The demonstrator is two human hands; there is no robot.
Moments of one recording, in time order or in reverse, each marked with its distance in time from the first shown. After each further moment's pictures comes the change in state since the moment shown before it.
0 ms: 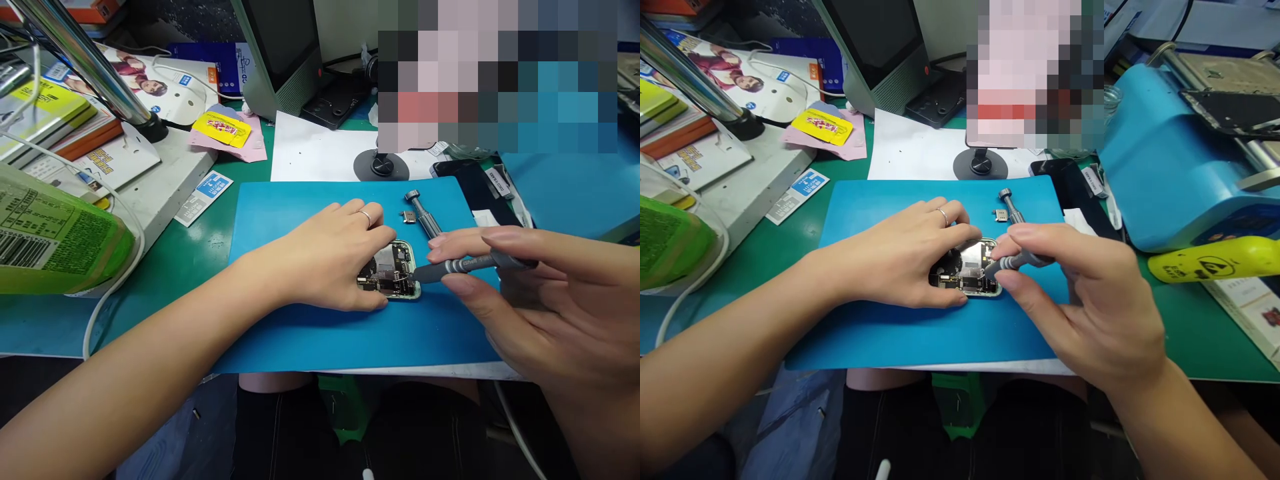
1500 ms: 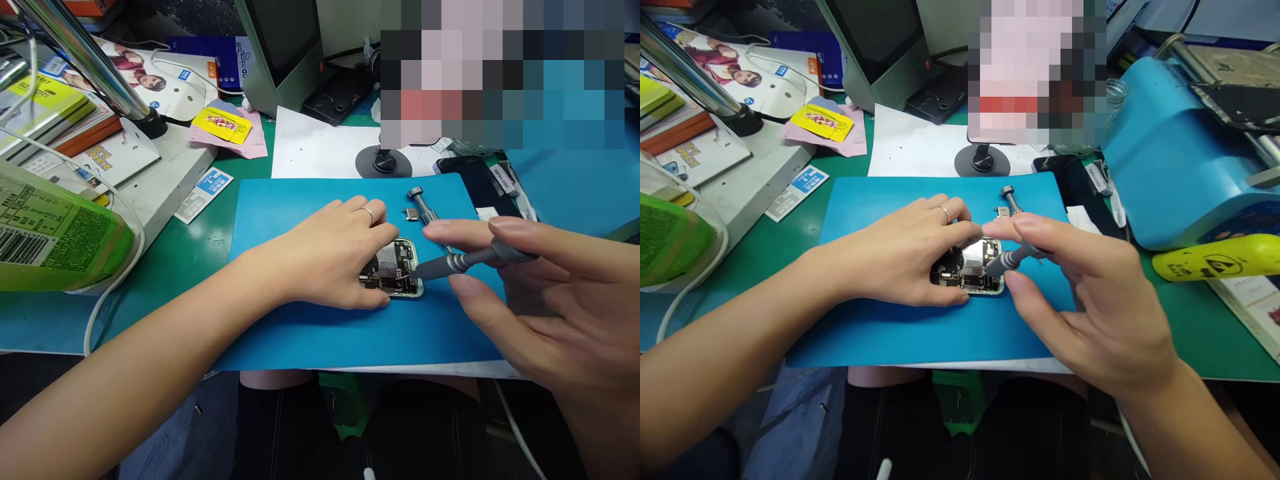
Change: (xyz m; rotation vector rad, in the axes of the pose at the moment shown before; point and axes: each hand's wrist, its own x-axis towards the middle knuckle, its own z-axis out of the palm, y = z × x) left_hand 0.000 -0.001 0.002 0.006 0.016 0.012; right_hand -0.005 -0.008 -0.002 0.011 -0.096 0.118
